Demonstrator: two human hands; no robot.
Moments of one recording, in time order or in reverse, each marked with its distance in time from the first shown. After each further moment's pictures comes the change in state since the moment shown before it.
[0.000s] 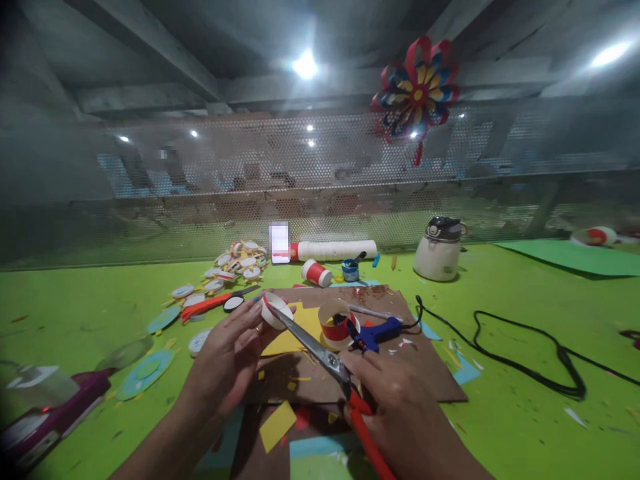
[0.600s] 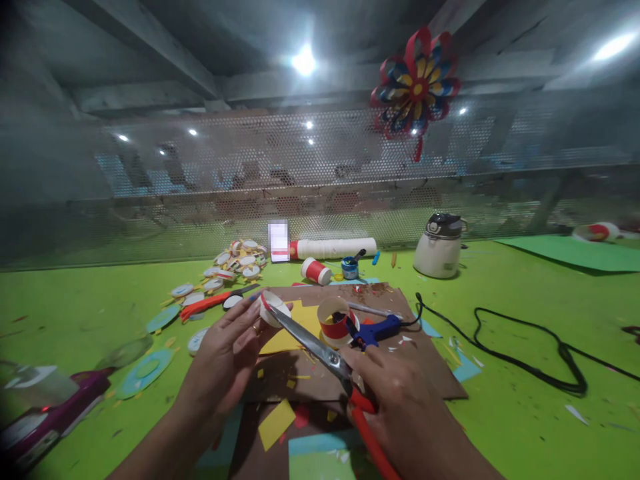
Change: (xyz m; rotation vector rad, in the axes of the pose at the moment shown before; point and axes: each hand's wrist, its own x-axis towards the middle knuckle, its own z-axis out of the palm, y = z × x) left_hand -0.002 -0.002 0.001 -0.033 0.032 0.011; right_hand 0.000 -0.001 -0.008 -0.170 -0.043 -0.039
